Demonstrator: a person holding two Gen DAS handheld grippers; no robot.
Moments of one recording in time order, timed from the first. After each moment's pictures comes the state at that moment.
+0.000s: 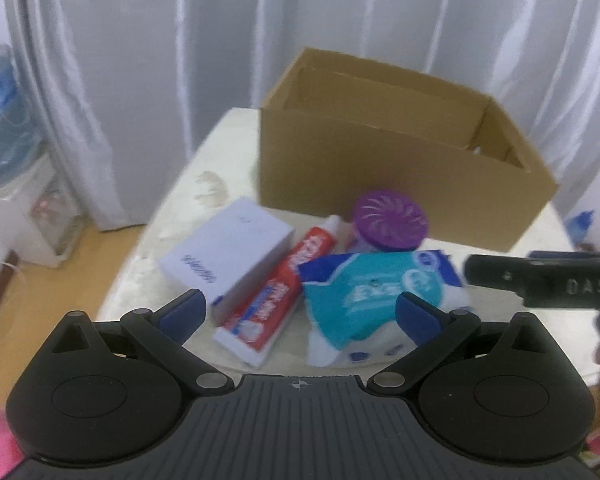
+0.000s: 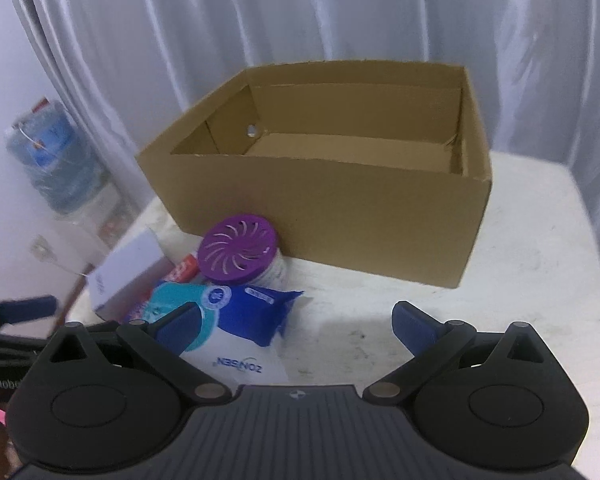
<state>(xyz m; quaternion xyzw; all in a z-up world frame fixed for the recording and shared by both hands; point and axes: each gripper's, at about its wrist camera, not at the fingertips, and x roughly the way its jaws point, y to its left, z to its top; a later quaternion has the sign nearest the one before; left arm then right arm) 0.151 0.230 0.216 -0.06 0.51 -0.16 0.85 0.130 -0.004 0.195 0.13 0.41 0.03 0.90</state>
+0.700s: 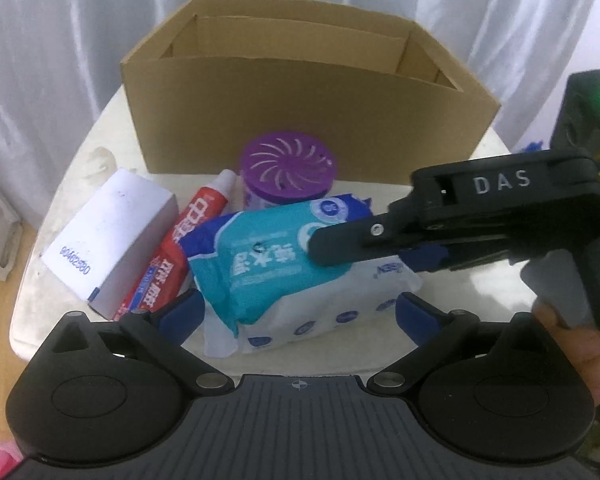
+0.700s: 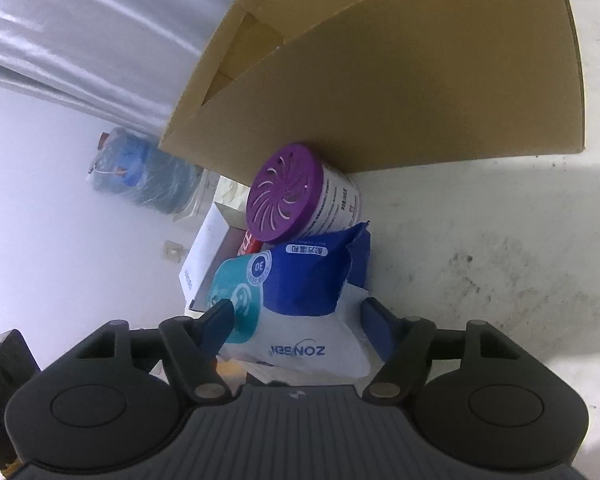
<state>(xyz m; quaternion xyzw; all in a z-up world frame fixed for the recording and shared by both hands) 0.150 0.175 0.191 -0.02 0.55 -0.26 0.79 0.168 -0.033 0.132 0.36 0.49 0.18 0.77</state>
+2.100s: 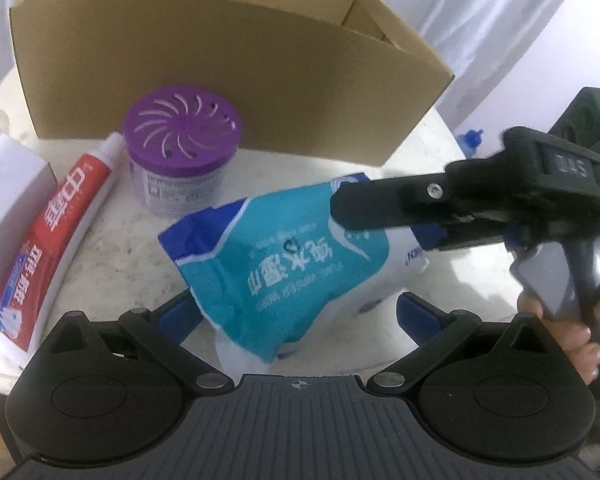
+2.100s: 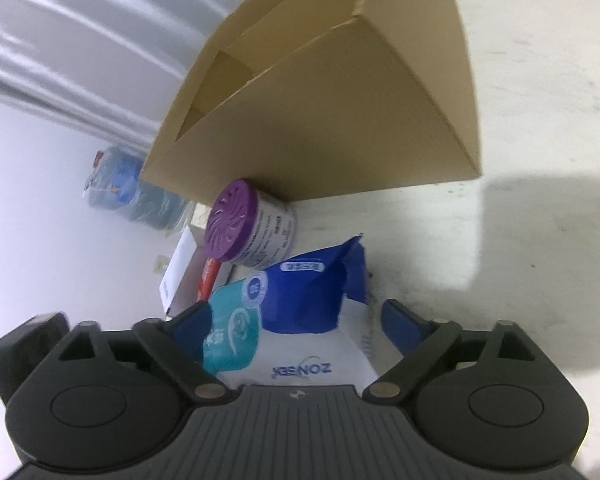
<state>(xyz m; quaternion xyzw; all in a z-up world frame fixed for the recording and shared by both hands) 0.163 0.141 0.163 -0.09 0.57 -0.35 0.74 0.154 -0.082 0.127 0.36 0.48 0.17 0.78</state>
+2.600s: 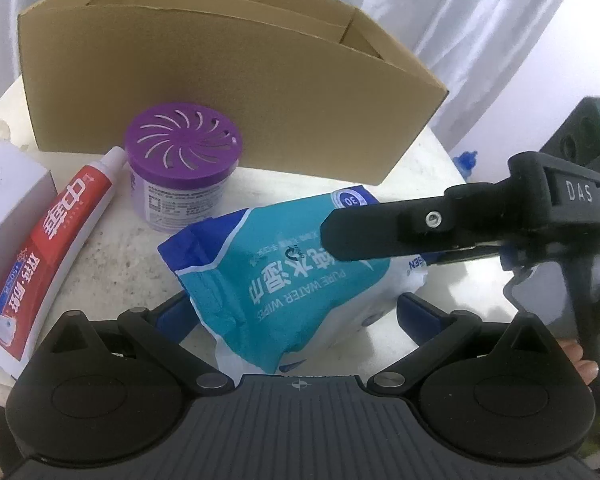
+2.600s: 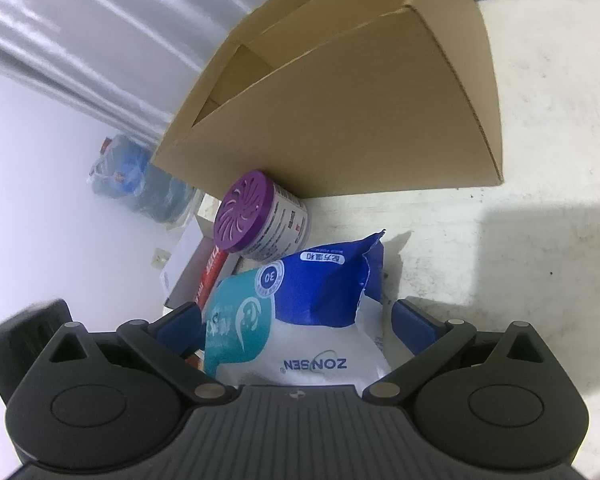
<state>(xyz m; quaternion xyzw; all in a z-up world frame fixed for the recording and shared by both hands) 0.152 0.143 0.162 -0.10 0.54 -0.35 0.76 0.149 -0.073 0.131 0.33 0.46 0.17 0.80</state>
